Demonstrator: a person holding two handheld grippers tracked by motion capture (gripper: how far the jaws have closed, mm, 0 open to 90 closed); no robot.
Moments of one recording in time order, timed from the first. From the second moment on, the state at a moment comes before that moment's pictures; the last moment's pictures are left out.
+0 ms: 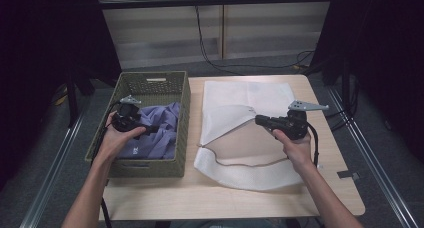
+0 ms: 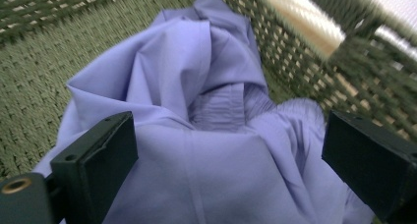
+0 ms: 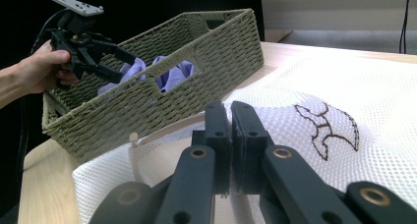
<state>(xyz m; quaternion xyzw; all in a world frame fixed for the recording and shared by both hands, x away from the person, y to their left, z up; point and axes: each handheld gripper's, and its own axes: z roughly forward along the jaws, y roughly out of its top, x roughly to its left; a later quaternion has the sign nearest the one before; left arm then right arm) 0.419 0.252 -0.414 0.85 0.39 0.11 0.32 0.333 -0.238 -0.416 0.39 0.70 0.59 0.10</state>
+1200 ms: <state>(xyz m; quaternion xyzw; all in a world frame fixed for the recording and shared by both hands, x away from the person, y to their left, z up) 0.451 0.230 -0.471 0.92 0.37 0.01 0.14 0.337 -0.236 -0.424 0.40 0.71 0.57 0.09</state>
